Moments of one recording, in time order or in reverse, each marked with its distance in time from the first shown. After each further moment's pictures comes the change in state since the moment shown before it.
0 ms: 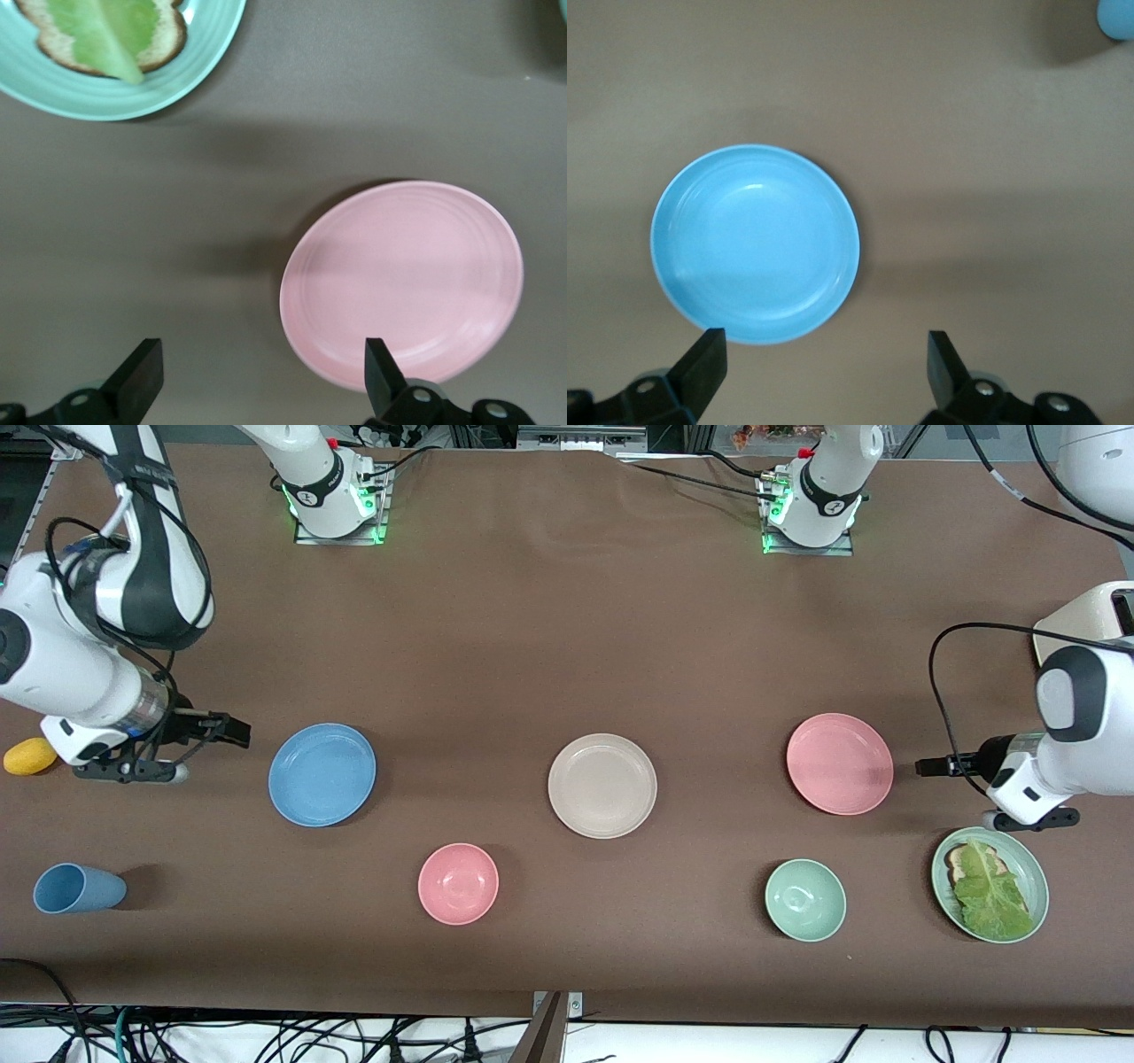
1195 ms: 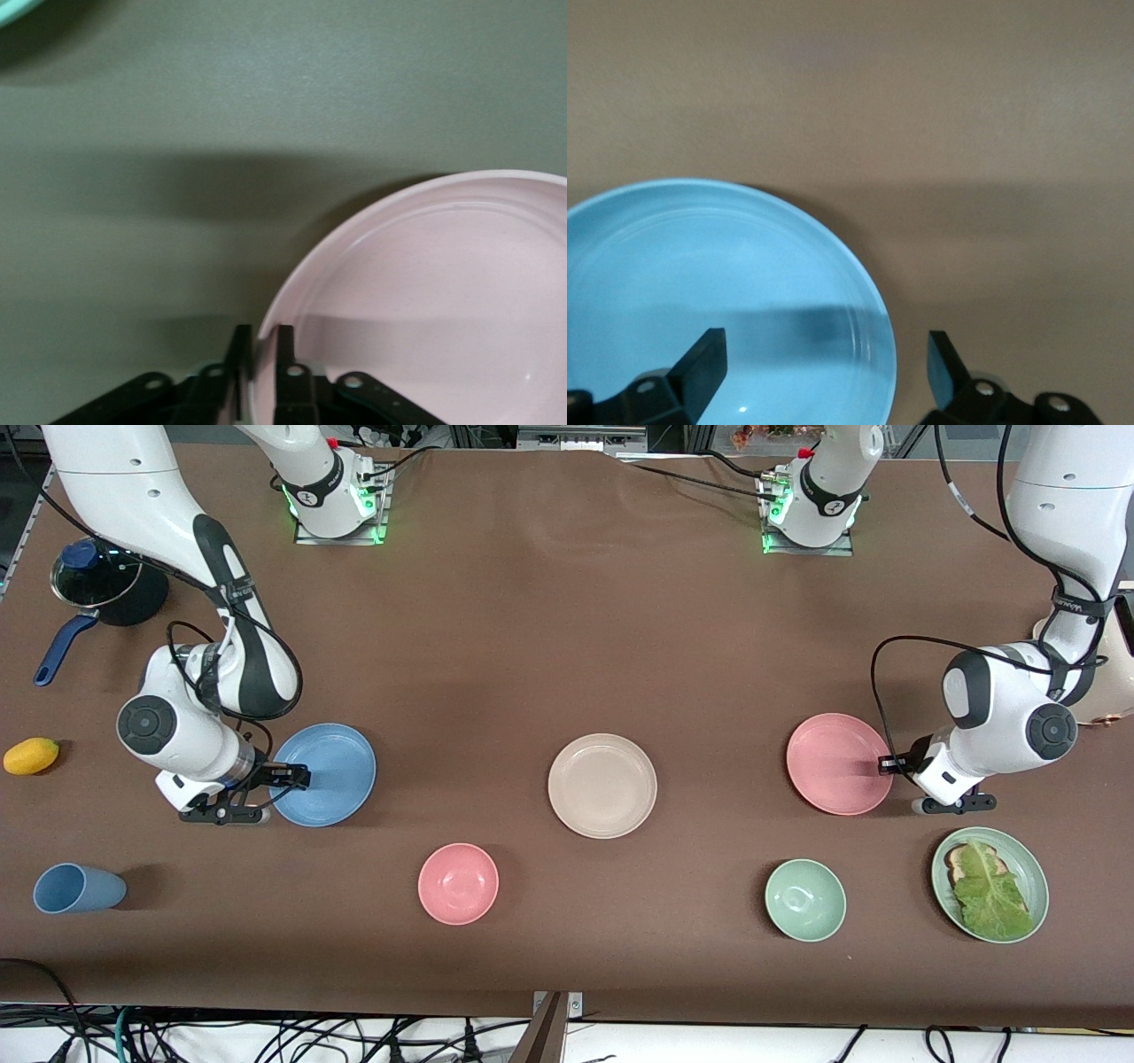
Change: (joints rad) left arm -0.012 0.029 -0.011 -0.267 0.000 0.379 0.000; right arm 0.005 0.264 0.022 -0.045 0.000 0.322 0.001
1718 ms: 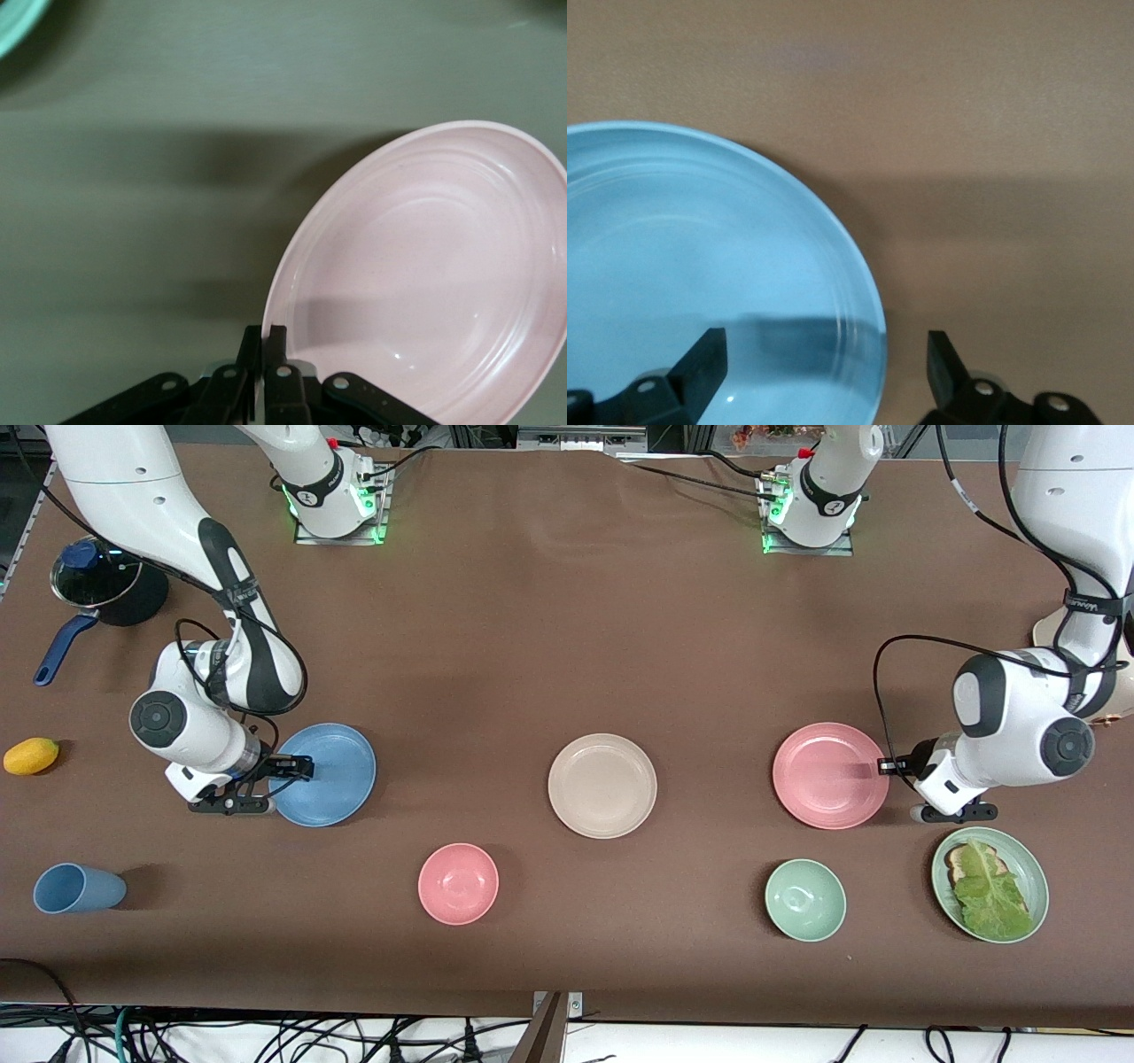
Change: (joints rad) left arm -0.007 -0.015 -0.048 0.166 -0.043 -0.275 -0.019; right arm -0.008 -0.001 -0.007 -0.055 0.000 0.036 -0.029
